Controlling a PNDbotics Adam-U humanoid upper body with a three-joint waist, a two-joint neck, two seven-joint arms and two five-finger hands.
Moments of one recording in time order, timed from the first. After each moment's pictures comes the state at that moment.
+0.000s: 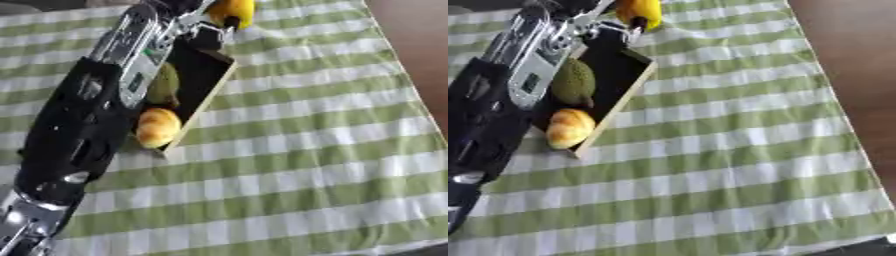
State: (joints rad) left arm -1.10 0.14 -0.28 -1.23 -1.17 -0.04 -0.21; right arm -0.69 -0.95 0.10 -1.99 0.26 0.16 -0.20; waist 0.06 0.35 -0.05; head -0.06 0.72
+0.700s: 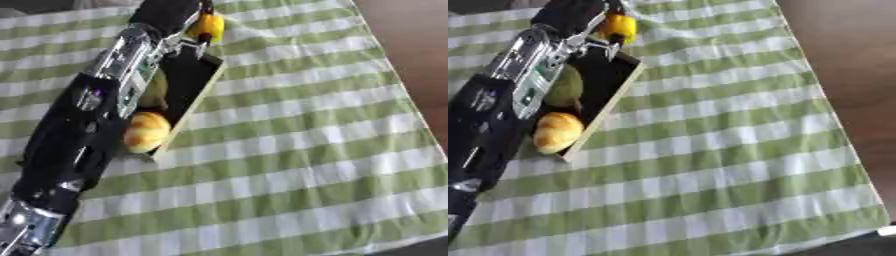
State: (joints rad) left arm -1.10 0.13 -0.25 -1.11 -1.28 0.00 -0.22; right arm -0.69 -0.95 0.09 -1.99 0.26 0.16 -0.20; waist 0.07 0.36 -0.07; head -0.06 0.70
